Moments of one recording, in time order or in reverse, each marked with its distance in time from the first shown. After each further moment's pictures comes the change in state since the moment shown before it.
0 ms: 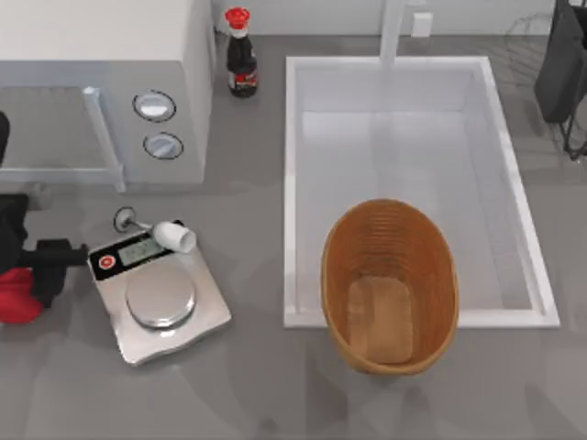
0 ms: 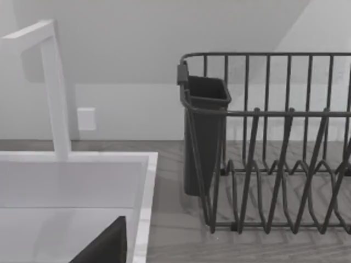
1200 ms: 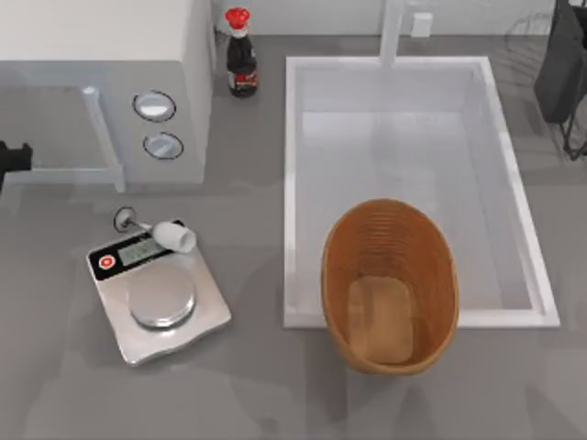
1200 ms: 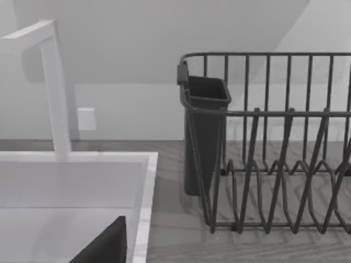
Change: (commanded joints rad) left arm 0.025 -0.190 0.372 -0.537 -0.002 -0.022; right arm 0.000 0.000 0.000 0.000 0.000 0.000
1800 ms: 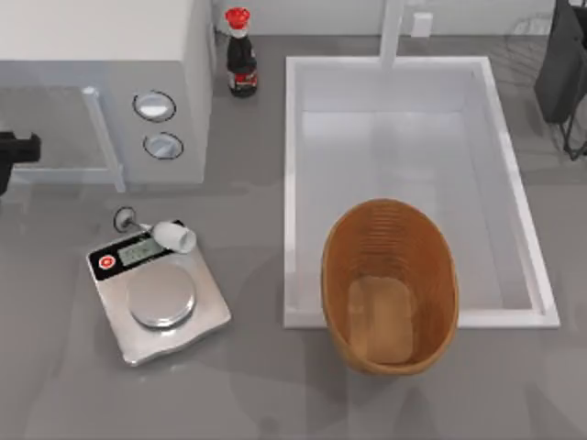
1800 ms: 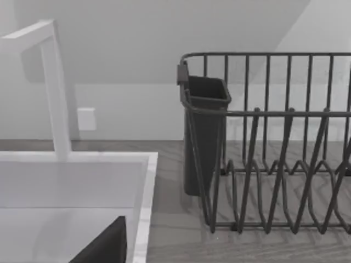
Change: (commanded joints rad) left arm -0.031 0.009 0.056 -0.075 0.009 -0.008; right arm 0.000 0.000 0.000 0.000 0.000 0.000
